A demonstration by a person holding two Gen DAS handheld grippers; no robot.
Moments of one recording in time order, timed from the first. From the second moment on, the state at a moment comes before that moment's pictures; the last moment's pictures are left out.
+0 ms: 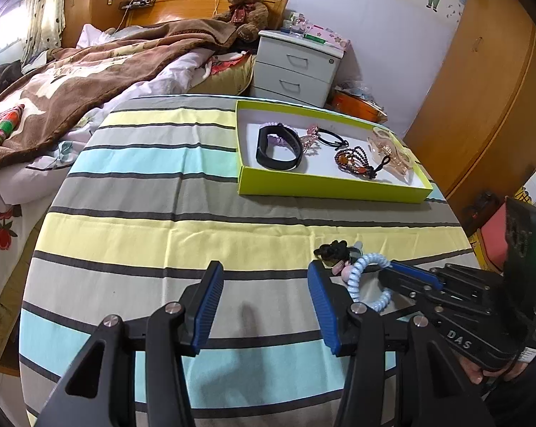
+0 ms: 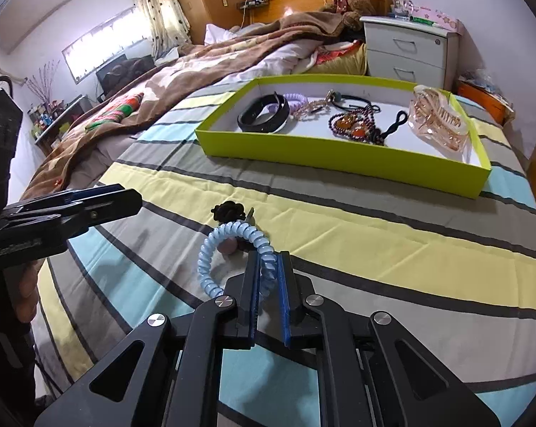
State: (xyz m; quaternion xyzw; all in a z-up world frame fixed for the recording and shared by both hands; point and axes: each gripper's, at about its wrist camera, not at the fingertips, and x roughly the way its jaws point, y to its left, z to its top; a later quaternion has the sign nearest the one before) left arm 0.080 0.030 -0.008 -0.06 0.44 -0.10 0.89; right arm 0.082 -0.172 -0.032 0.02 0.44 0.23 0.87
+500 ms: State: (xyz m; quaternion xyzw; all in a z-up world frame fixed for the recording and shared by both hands) left arm 0.086 0.009 -0.016 -0.06 0.45 -0.14 0.88; right arm 0.069 -0.218 -0.016 0.06 0.41 0.20 0.89
